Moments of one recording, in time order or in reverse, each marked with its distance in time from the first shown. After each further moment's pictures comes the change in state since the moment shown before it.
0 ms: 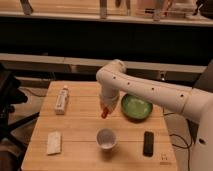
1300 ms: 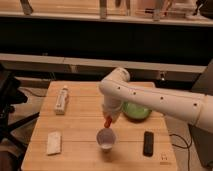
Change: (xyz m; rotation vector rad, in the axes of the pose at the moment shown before) arm -0.037 0.039 0.001 -0.021 0.001 -0.019
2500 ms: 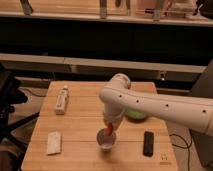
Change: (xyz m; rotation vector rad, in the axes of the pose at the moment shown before) arm -0.023 0.020 -0.004 -0.014 0.008 -0.047
